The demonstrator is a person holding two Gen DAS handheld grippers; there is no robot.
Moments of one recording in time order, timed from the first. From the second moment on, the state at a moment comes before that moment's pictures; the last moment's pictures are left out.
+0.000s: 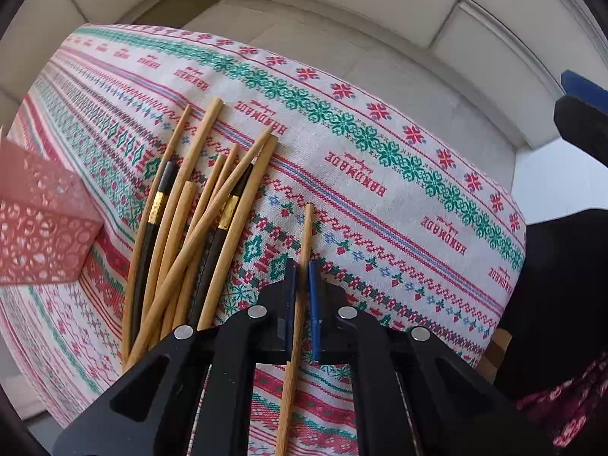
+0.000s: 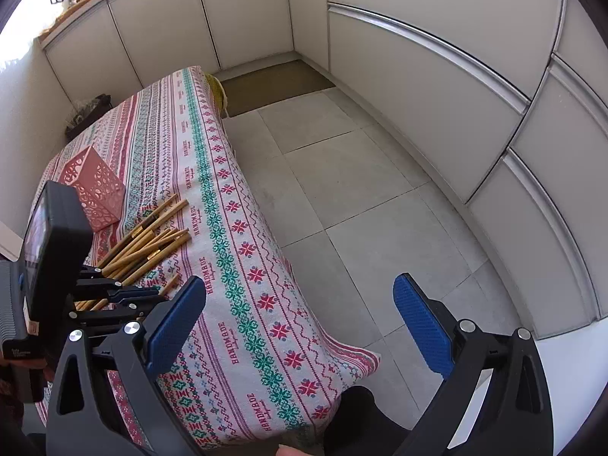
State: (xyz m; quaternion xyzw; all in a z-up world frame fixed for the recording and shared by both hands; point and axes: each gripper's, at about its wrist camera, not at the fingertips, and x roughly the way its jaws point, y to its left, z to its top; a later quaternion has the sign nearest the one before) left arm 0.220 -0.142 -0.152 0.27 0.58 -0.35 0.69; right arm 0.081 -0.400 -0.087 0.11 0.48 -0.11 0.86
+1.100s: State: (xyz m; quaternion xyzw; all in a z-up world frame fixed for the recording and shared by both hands) left arm 0.150 0.034 0.044 -0.04 0.32 -0.39 0.86; right arm 0.199 -0.272 -0.167 0.19 0.62 -0.10 0.75
